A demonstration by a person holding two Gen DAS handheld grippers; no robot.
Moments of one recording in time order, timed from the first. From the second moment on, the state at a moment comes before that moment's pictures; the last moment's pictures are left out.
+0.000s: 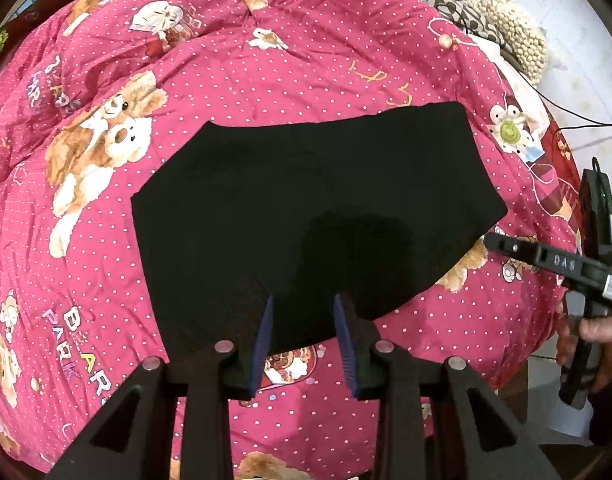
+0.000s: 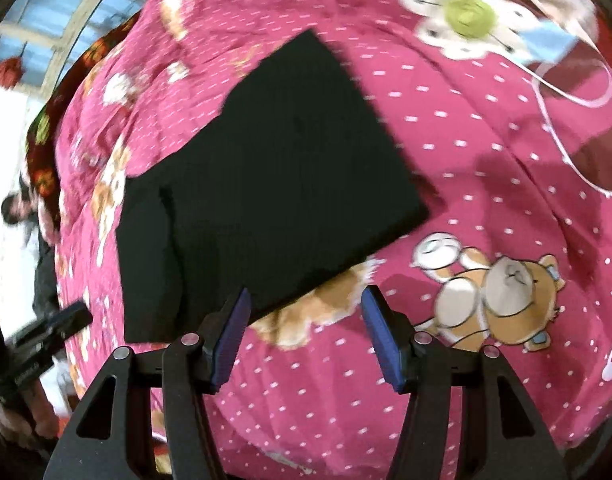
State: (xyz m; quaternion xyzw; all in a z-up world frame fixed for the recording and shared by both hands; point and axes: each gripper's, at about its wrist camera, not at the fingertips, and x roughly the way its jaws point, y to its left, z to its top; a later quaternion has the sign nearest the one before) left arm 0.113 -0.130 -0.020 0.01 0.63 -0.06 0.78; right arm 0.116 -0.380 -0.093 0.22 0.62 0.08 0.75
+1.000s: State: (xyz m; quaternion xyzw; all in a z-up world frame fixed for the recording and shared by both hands) left arm 0.137 -0.092 -0.059 -0.05 0.67 0.00 0.74; right arm 0.163 -0.344 -0.077 0.17 0.59 0.17 0.78
